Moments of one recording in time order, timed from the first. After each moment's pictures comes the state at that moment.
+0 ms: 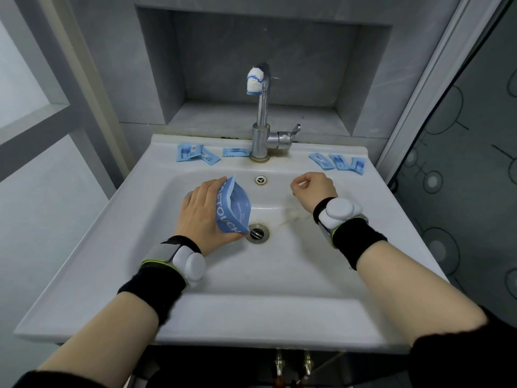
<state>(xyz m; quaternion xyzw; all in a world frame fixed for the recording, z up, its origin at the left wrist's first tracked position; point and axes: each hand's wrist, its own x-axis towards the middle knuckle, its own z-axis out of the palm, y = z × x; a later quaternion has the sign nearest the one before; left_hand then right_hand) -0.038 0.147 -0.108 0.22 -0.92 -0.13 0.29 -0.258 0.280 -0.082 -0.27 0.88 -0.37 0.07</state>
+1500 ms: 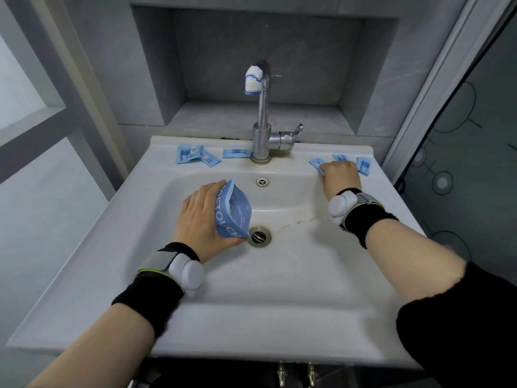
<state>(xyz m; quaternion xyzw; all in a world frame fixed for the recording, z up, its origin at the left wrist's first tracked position) -0.040 0.145 -0.109 0.23 -0.92 -0.13 0.28 -0.337 0.278 -0.088 -0.41 0.90 -0.01 -0.16</state>
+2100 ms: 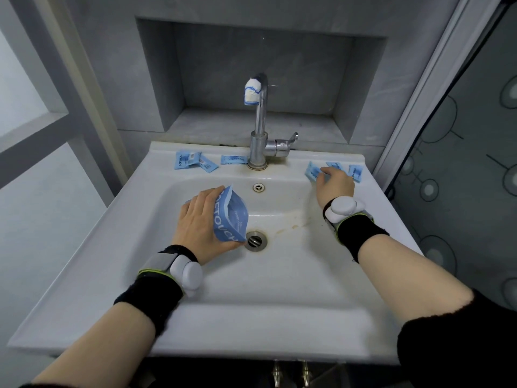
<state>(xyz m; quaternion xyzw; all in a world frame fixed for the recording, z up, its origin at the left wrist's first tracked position) -0.039 0.146 -0.107 0.23 -0.92 -0.14 0.27 -0.305 0.284 -0.081 -0.23 0.90 -0.37 -0.09</state>
